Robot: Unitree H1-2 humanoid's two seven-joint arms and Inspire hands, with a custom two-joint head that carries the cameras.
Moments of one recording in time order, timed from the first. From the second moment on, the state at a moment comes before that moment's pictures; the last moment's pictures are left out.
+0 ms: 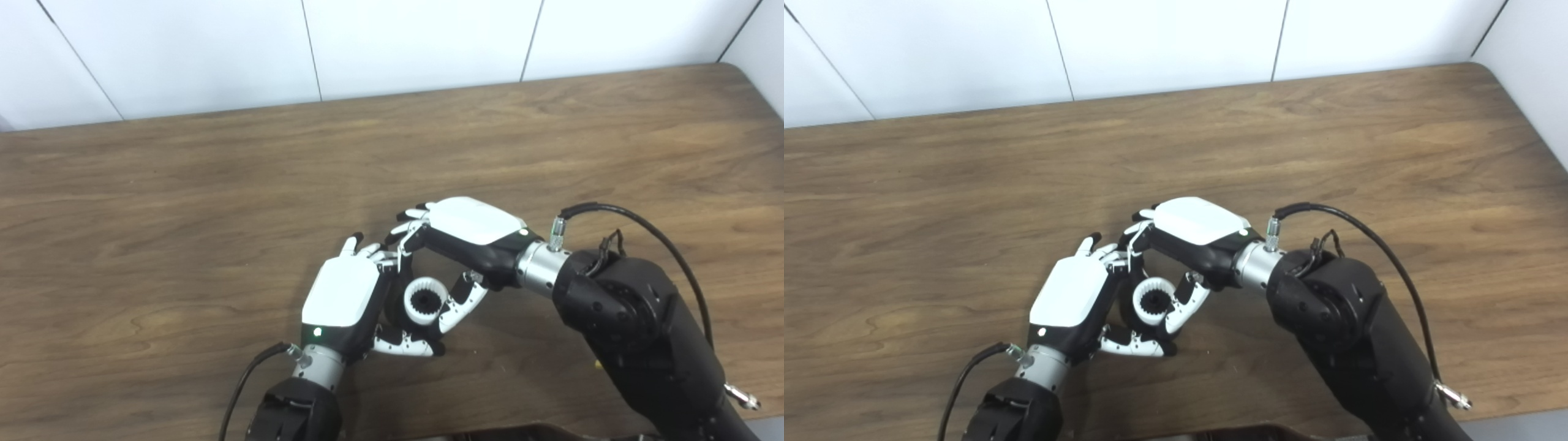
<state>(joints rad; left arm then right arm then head) 0.12 0.02 -0.48 -0.37 1.18 0.15 -0.25 -0.22 -0.30 0.38 -0.66 -0.86 0.35 0.91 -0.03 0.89</state>
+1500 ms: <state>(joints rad) 0.11 0.02 -0.48 -0.38 1.19 0.16 -0.28 -0.21 -0.28 0.39 -0.62 -0.89 0.31 0.88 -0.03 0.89</state>
